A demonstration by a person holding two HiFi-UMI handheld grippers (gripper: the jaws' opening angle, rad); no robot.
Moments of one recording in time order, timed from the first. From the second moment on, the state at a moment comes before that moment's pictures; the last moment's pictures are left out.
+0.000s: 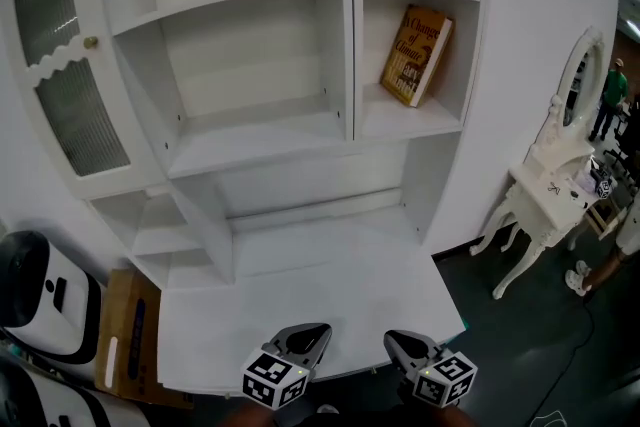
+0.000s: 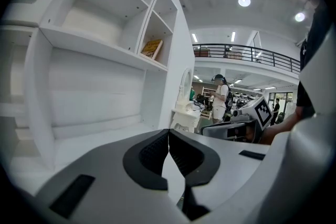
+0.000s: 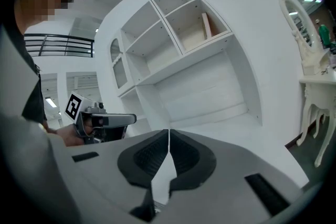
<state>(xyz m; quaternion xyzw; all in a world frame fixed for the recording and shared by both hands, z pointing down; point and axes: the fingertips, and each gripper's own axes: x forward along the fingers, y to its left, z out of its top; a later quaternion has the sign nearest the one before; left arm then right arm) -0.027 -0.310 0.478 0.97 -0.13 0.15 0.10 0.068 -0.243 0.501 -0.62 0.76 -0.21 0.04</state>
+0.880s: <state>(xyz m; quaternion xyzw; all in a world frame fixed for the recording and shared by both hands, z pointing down) -0.021 -0.353 0.458 0.97 -0.16 0.13 0.10 0.106 -0.316 0.438 -0.62 0.77 -0.14 0.05</state>
